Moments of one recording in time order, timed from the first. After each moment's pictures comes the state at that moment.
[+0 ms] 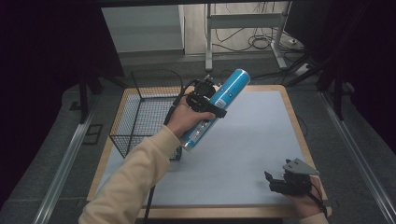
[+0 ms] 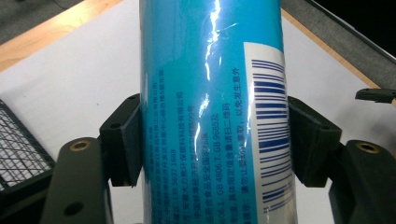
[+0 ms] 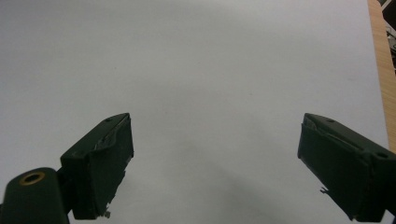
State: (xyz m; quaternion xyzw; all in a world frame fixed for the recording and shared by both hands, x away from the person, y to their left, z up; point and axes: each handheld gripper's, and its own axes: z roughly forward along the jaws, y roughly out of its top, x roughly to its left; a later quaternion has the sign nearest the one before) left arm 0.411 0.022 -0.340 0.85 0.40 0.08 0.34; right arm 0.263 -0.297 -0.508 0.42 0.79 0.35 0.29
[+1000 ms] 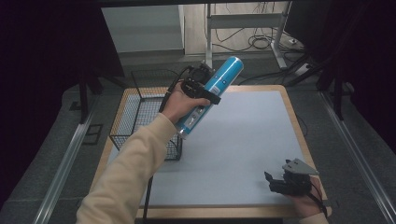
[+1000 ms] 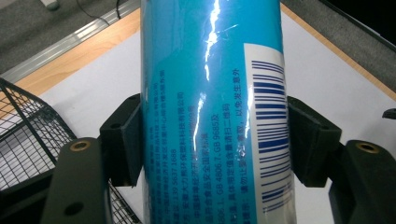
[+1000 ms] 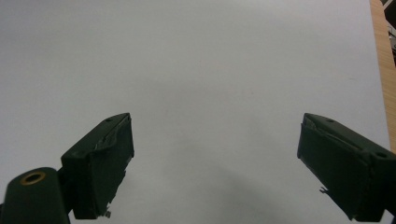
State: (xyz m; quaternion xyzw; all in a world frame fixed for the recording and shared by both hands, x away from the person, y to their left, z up) left arm 0.435 0.038 -0.318 0.84 0.42 0.11 0.33; right arm 0.263 -0.297 -0.508 0.42 0.79 0.35 0.29
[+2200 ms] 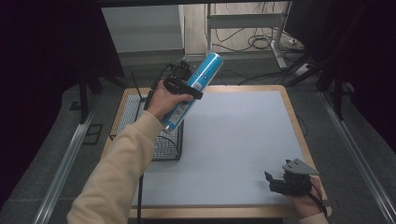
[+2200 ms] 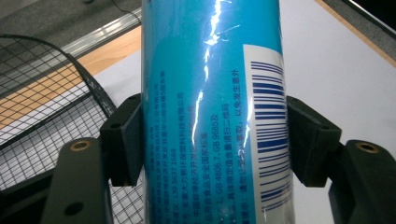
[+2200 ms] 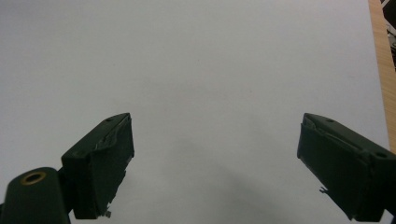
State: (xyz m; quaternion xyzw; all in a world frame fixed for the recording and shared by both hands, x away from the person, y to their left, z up) left arm 0.448 0.087 -0.325 0.82 0.46 0.13 0.32; right arm 0.263 -0.297 -0.509 0.42 0.79 0.34 0.29
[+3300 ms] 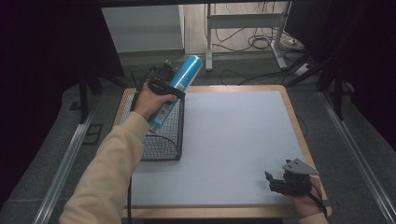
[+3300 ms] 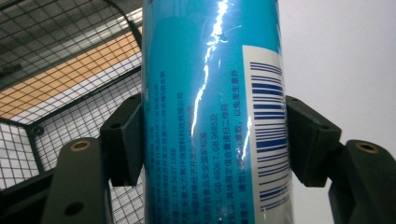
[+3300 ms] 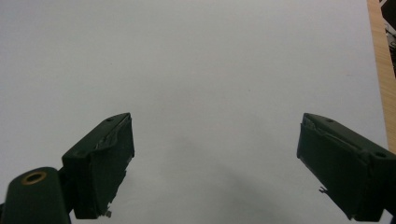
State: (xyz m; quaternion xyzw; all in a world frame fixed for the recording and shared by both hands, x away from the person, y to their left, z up) left arm 0.463 0.135 -0.348 0.81 0.50 0.15 0.28; right arm 0.264 -0.298 -0.510 0.42 0.79 0.34 0.29
